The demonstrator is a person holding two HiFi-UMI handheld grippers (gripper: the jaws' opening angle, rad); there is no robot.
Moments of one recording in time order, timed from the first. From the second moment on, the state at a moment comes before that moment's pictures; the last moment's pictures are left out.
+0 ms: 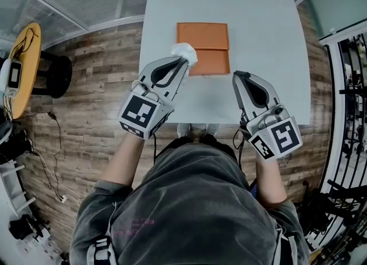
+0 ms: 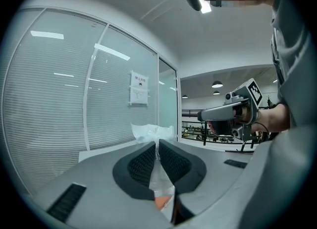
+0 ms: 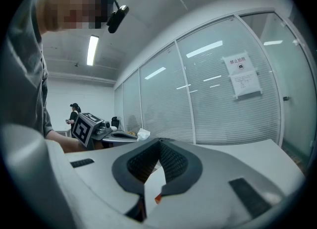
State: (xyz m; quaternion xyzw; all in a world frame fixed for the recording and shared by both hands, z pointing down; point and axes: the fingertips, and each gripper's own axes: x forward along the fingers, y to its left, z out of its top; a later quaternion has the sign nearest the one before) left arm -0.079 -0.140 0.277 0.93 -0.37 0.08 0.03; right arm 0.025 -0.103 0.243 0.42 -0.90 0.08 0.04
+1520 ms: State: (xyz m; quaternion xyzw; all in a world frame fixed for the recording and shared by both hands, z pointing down) left arm -0.066 -0.132 0.266 0.93 -0.36 0.05 0.03; right arm 0.023 -0.097 0.243 0.39 -0.92 0.07 0.06
